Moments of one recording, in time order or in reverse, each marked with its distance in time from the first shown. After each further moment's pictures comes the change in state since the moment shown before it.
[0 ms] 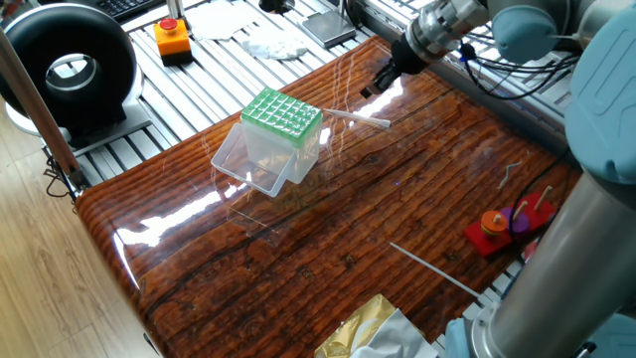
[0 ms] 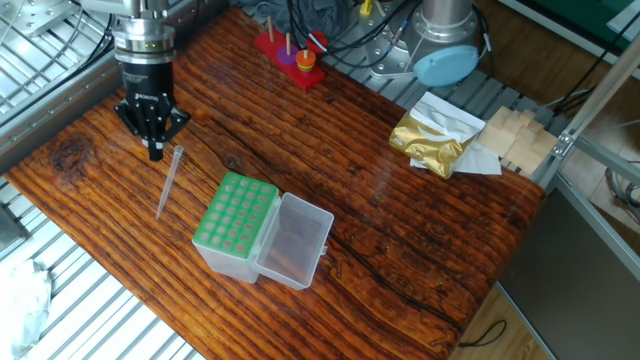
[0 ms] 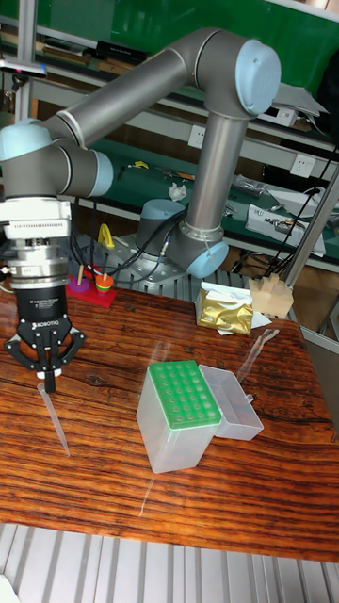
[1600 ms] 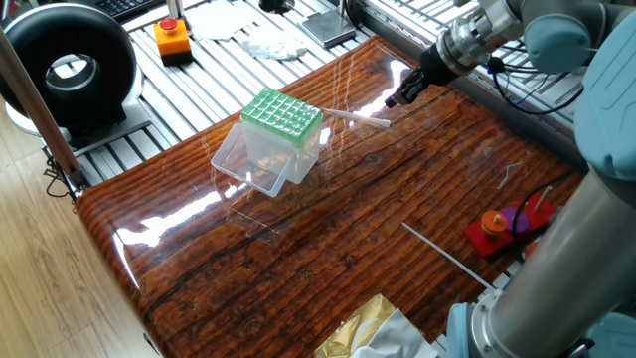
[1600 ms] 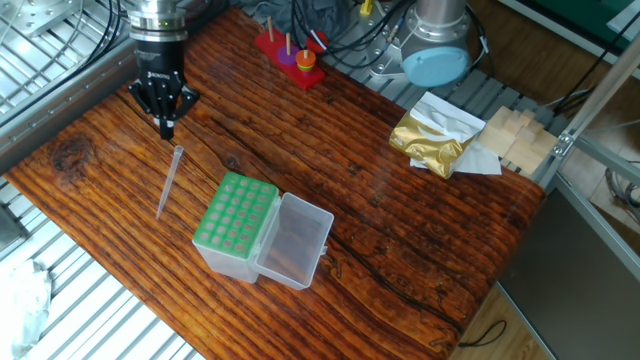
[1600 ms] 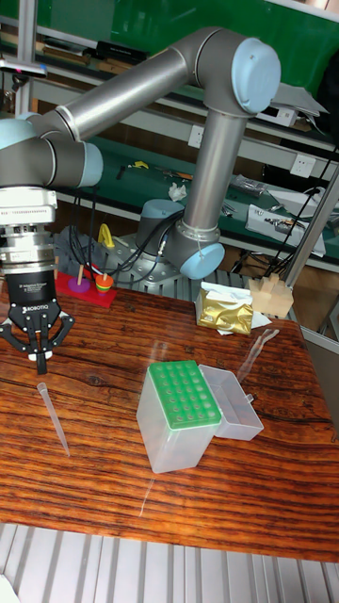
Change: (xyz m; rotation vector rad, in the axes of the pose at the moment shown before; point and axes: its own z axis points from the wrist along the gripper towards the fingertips) arm 0.030 -0.003 -0.018 -0.036 -0.066 0.016
